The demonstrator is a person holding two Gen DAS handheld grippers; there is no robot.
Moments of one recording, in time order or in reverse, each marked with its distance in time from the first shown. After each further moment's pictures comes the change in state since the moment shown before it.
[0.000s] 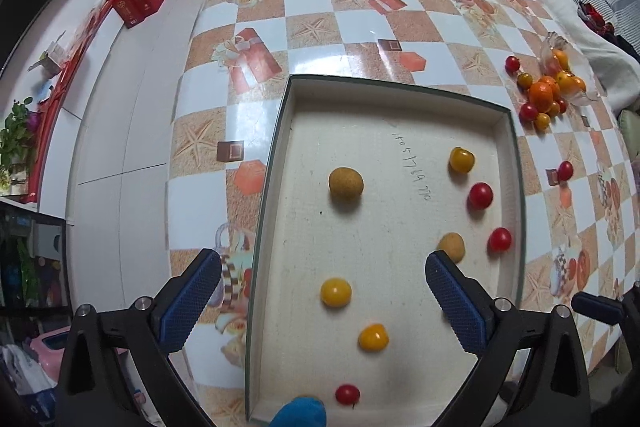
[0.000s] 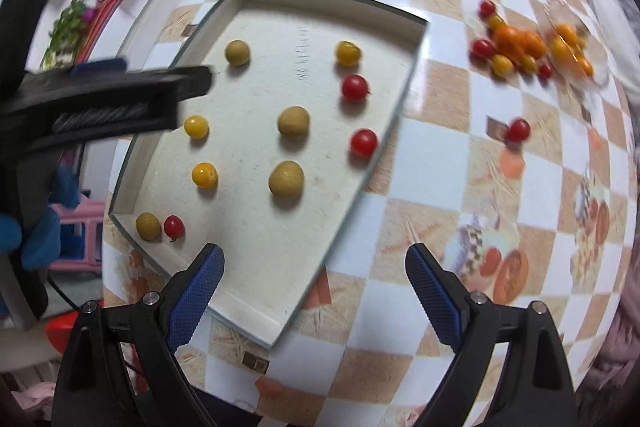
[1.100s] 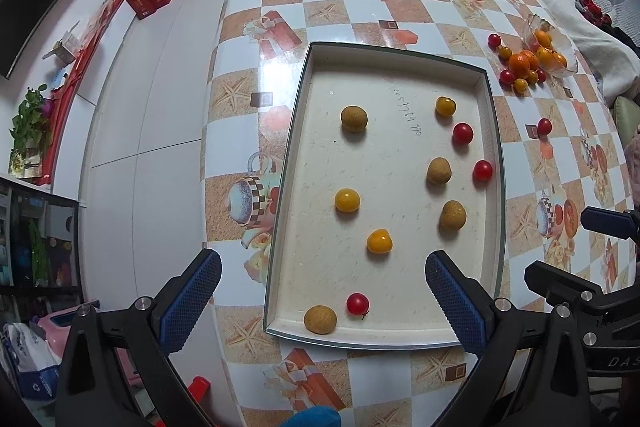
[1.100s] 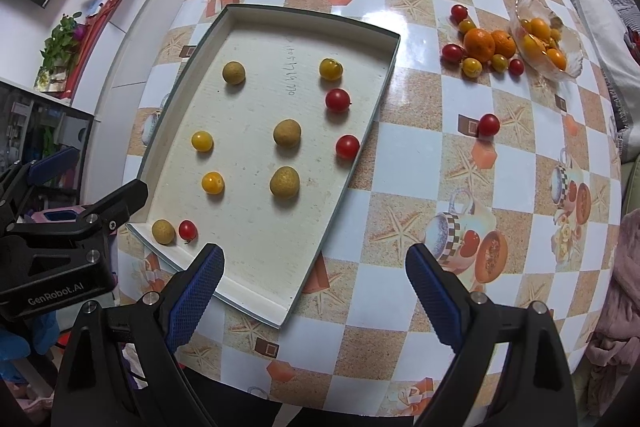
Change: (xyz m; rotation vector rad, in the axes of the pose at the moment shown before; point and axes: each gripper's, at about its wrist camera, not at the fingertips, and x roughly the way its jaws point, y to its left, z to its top) left arm -0.048 0.009 -0.053 0.001 0.037 0.027; right arm -0.022 0.015 0.003 0.041 -0.008 -0.021
